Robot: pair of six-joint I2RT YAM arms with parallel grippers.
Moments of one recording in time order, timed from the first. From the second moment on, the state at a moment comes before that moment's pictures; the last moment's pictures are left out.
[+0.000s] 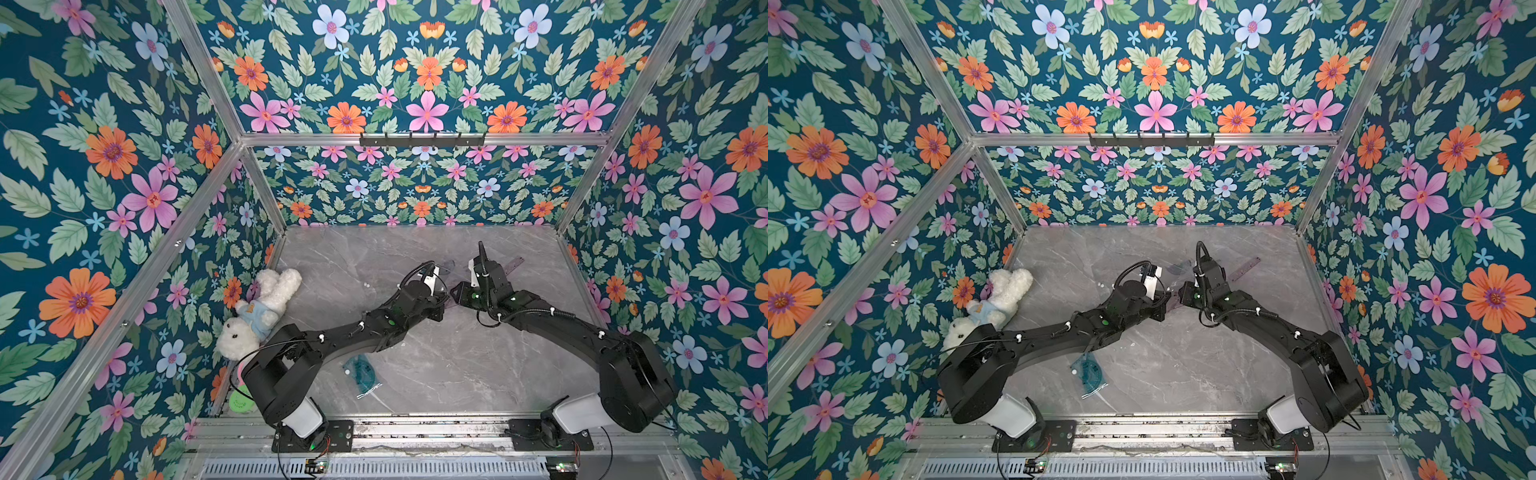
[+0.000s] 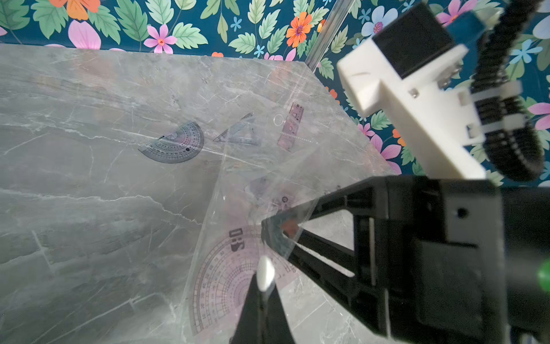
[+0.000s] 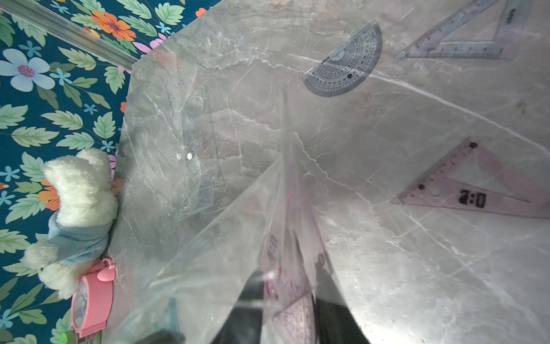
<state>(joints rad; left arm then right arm) -0.91 1.58 0.91 0.25 -0.10 -0.46 0.51 1.47 0.92 -0.17 -0.10 0.70</state>
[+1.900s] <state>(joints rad) -0.88 1.56 0.89 0.25 -0.13 -0.44 -0.35 1.24 0.61 -0.15 -0.42 0.77</state>
